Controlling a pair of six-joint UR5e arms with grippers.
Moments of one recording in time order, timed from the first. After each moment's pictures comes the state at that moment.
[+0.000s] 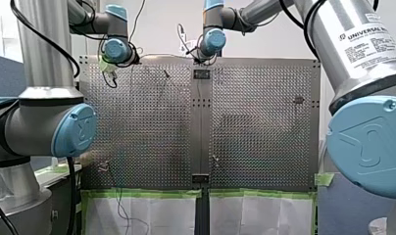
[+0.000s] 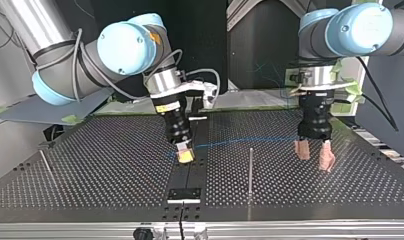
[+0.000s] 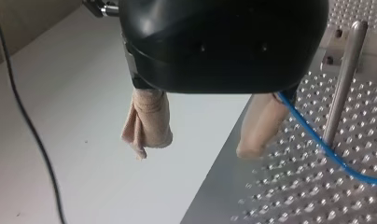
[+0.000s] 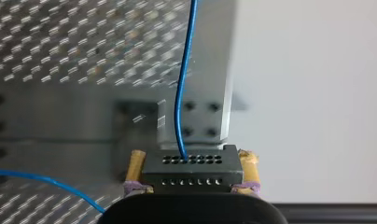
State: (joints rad) left arm -0.05 -1.42 -1.84 -2.84 -1.64 -2.05; right arm 2.37 -1.13 1.05 0.01 1.70 1.52
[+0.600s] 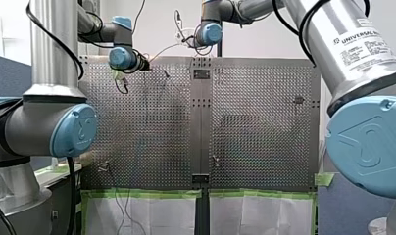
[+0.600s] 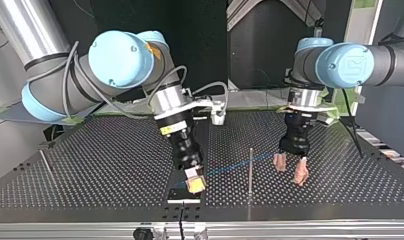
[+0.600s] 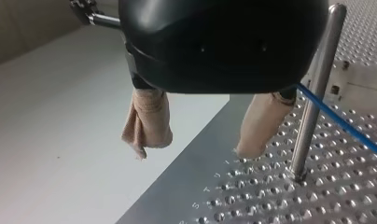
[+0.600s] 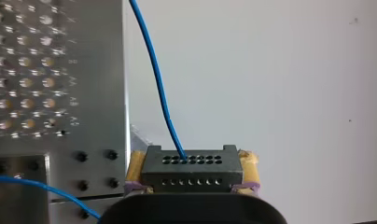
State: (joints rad) left arm -0.05 -1.56 -1.74 -2.82 -1.47 -2.14; right arm 2.36 -1.06 0.86 -0.05 1.61 1.51
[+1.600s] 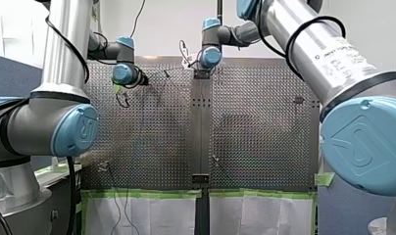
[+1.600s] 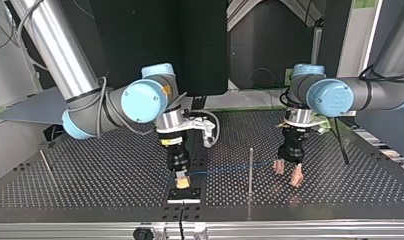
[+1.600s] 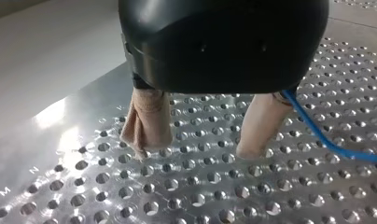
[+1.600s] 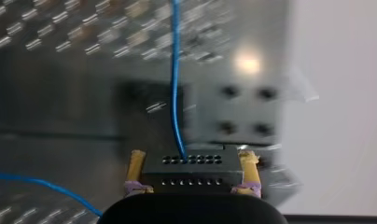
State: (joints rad) left arm -0.01 -1.74 -1.68 -2.78 -1.48 -2.15; right arm 2.31 -0.88 0.76 0.03 1.75 1.47
